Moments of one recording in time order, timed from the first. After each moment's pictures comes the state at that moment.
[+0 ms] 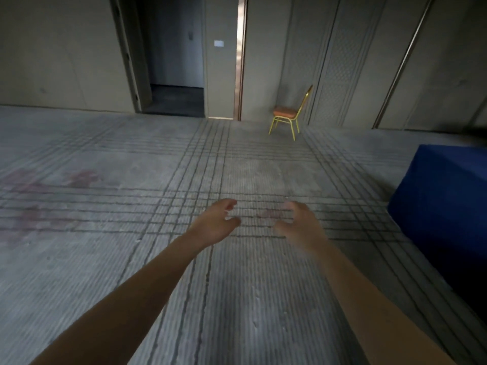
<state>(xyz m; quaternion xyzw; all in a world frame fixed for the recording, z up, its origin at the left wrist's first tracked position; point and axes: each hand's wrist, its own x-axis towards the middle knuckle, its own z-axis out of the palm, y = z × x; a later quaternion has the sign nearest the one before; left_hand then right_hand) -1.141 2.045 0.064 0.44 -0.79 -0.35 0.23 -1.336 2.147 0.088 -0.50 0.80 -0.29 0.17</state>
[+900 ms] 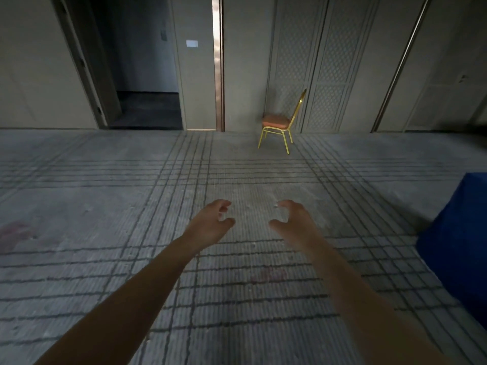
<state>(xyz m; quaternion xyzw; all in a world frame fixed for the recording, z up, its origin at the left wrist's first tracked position) -1.424 1.455 0.072 0.44 -0.79 -0.38 0.22 -1.621 1.559 0.086 -0.48 0.80 -0.30 0.20</state>
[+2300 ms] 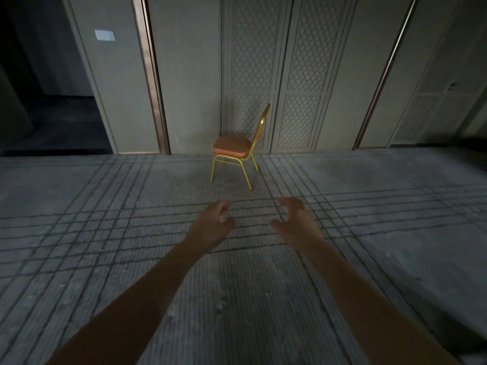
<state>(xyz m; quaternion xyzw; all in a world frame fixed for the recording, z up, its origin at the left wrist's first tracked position) -2.241 0.747 0.063 0.40 -0.78 -0.41 0.25 -2.420 0.859 0.083 -0.47 0.82 -0.31 0.13</state>
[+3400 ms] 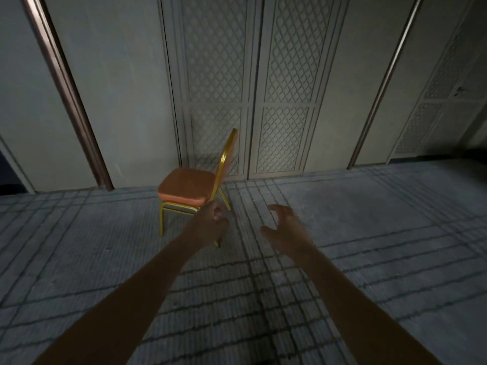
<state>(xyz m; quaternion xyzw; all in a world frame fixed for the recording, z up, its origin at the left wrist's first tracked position) -2.849 0.163 0.042 0.37 -0.78 -0.45 0.23 -3.005 0.302 0.064 -0.46 0.83 -0.29 0.15</state>
